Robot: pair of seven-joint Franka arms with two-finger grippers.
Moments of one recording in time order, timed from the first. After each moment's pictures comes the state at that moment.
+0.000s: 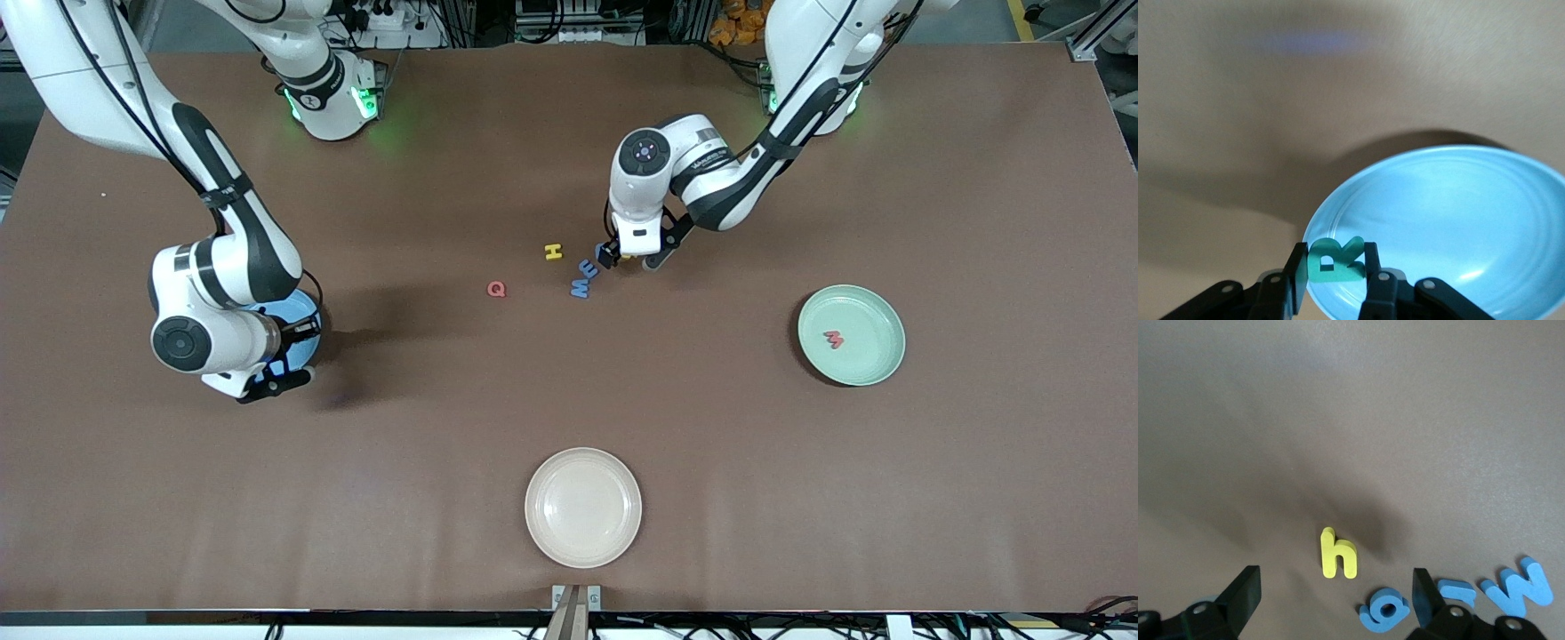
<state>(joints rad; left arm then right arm) -0.29 0.49 -0.58 -2.18 0.38 2.53 -1.98 -0.20 0.53 0.28 -1.91 -0.22 2.07 -0.11</state>
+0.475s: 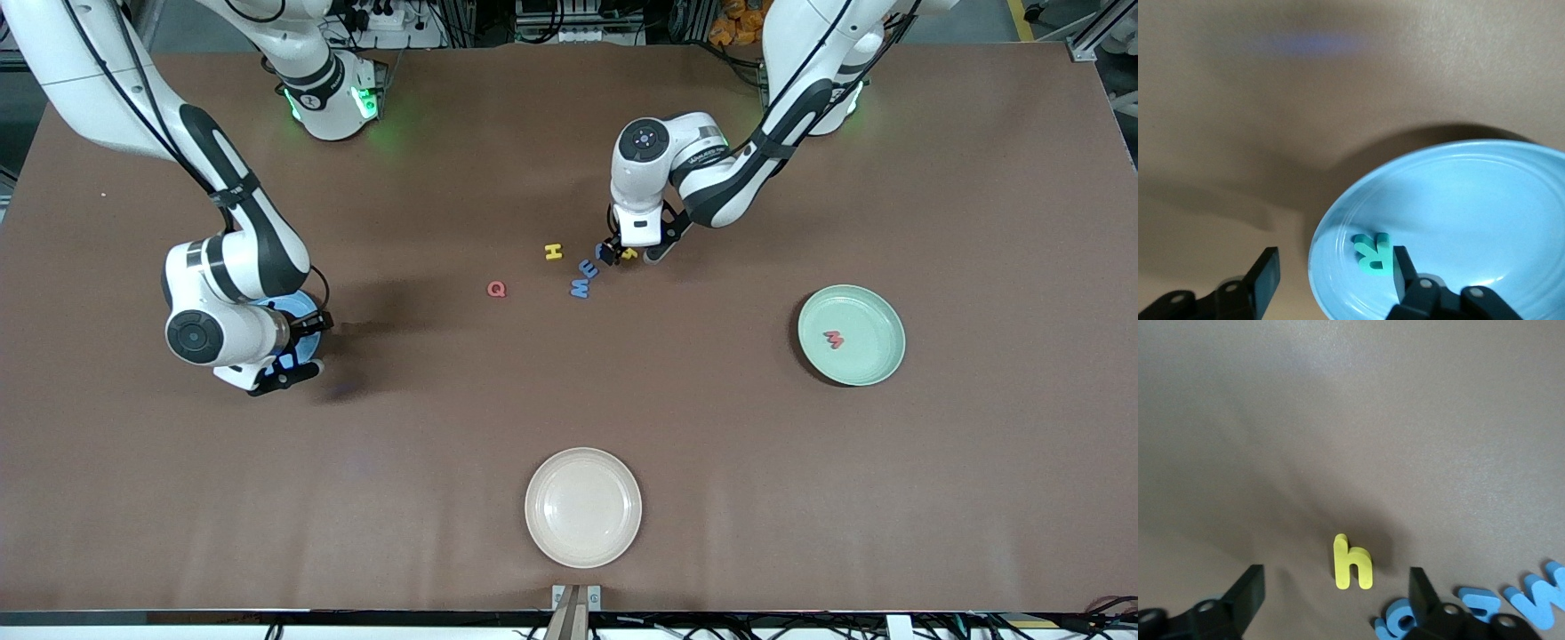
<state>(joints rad) -0.29 0.50 -0.58 -2.22 0.47 2.57 -2.04 -0.20 0.53 0.29 -1.93 -0.22 2.09 -0.10</state>
